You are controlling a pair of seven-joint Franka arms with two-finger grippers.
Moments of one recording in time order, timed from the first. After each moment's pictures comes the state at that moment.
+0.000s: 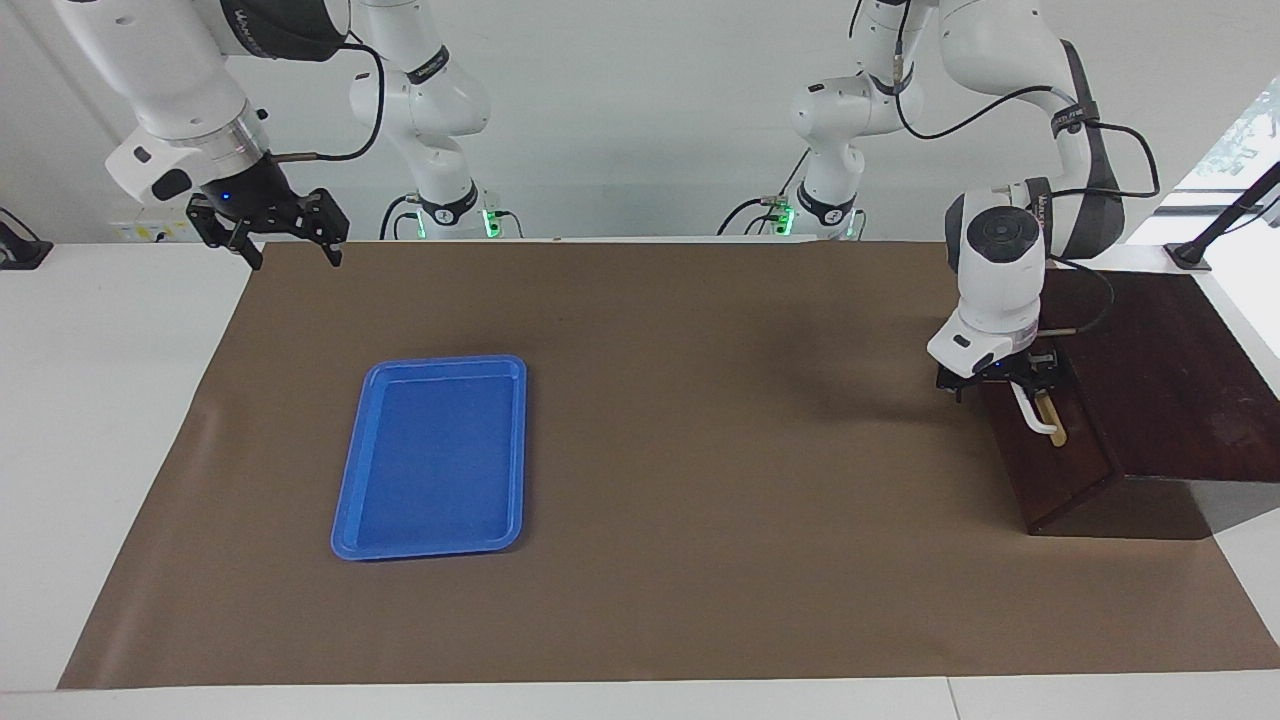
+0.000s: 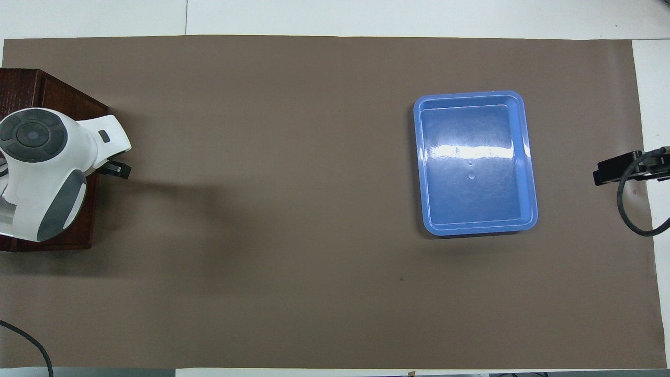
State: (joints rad) left arm 0.08 0.13 -0.15 -2.05 0.53 2.20 -0.03; right arm -0.10 -0.05 0.05 -1.64 -0.01 1.52 -0.09
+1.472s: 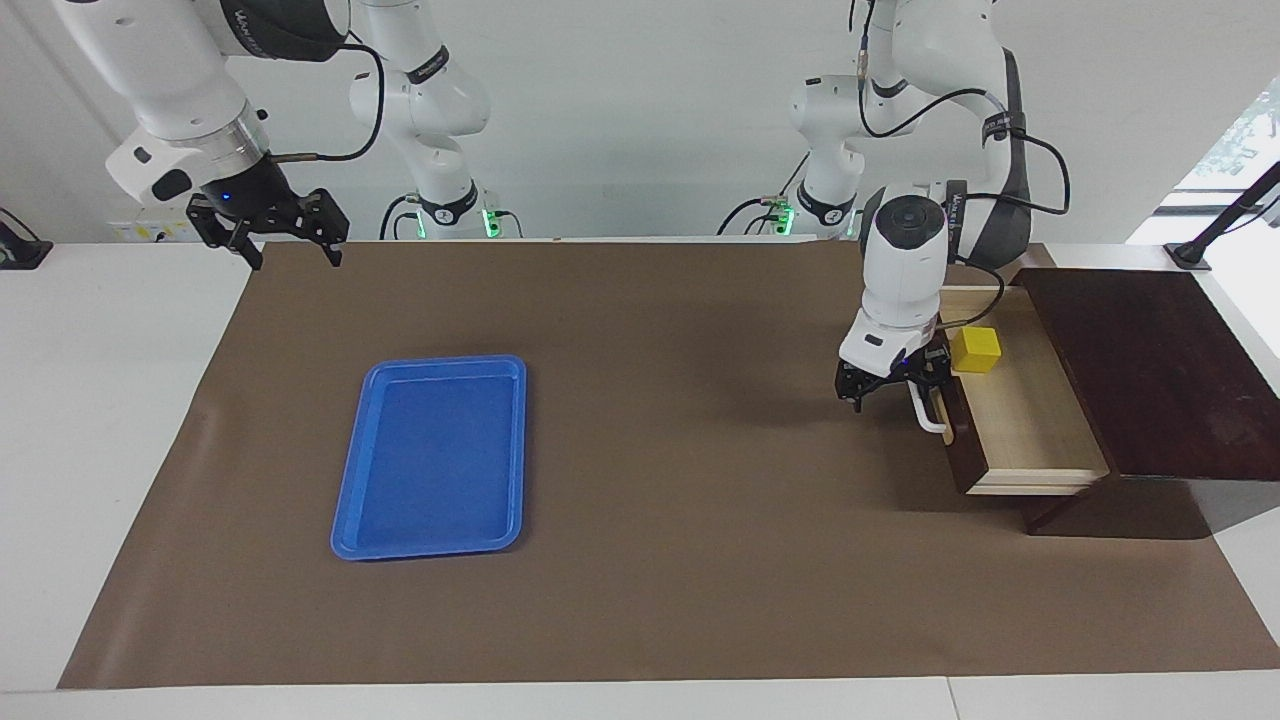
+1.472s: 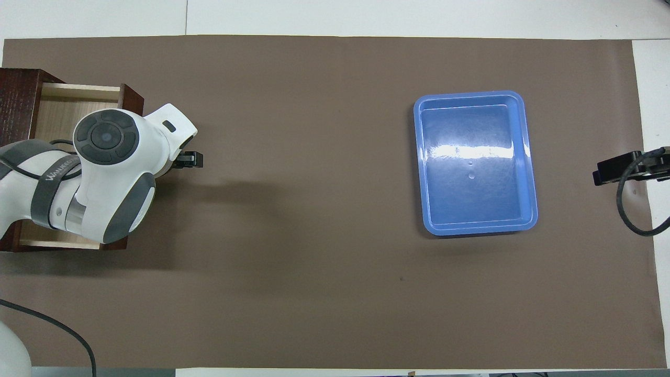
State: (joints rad) left arm -0.12 0.14 -0.16 -1.99 0.32 2.17 -0.39; right arm -0.10 -0.05 0.05 -1.64 -0.01 1.52 -0.09
